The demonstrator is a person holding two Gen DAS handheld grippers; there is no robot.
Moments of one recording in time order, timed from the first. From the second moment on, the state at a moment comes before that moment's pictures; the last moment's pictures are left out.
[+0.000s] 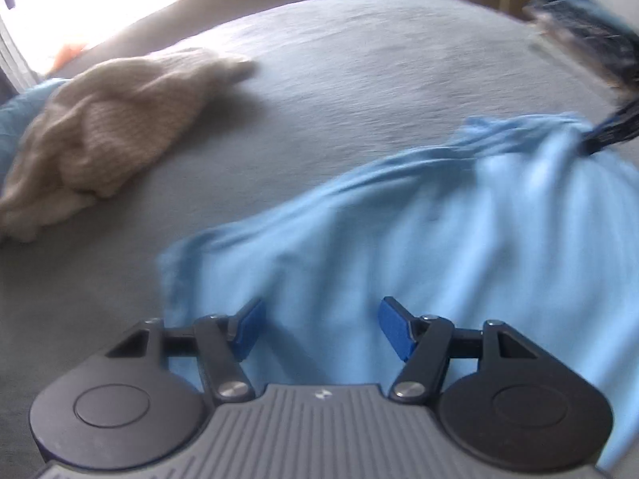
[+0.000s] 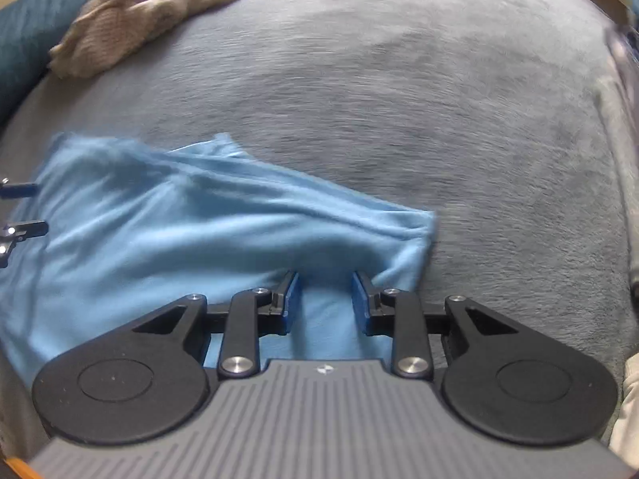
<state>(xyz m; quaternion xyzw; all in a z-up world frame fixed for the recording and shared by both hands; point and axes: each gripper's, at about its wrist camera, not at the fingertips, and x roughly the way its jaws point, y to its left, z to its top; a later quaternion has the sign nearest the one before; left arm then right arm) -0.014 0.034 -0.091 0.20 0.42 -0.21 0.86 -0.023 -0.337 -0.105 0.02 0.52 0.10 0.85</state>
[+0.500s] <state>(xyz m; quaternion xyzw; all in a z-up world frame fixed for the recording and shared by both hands) 0.007 -0.039 -0.083 0.21 0.38 -0.31 0.85 -0.003 -0.330 -0.099 0.06 0.50 0.13 0.85</state>
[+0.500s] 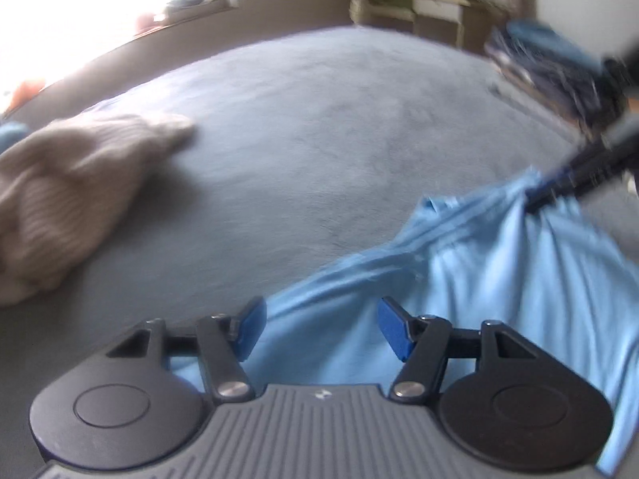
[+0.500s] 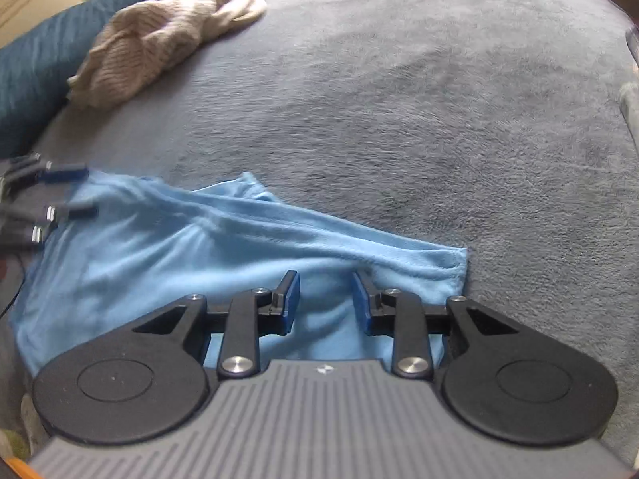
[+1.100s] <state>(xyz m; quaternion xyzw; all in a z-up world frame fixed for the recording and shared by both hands) 0.036 -0.010 -0.098 0.15 0.40 -0.24 0.87 0.036 -0.264 -0.108 0.05 0.46 0.17 0.87</state>
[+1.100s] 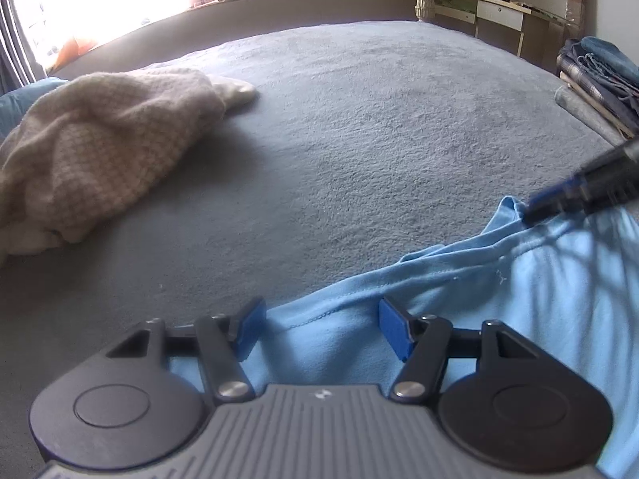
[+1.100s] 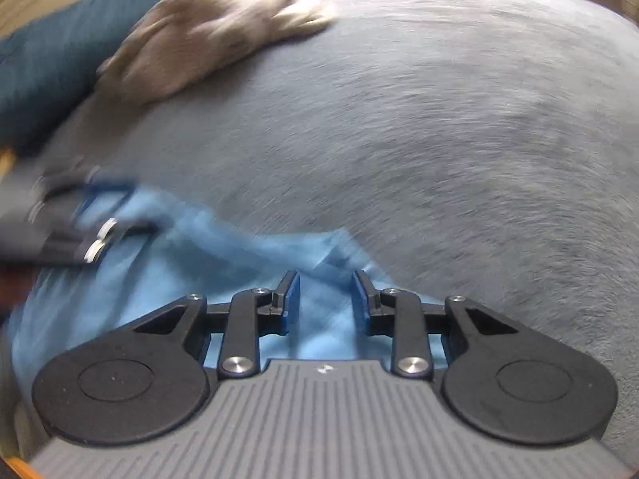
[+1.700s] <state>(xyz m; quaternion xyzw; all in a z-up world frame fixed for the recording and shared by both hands) 0.024 0.011 -0.079 0.13 0.37 -0.31 0.87 -0.093 -0.339 -0.050 0.11 0.49 0.17 0.85</state>
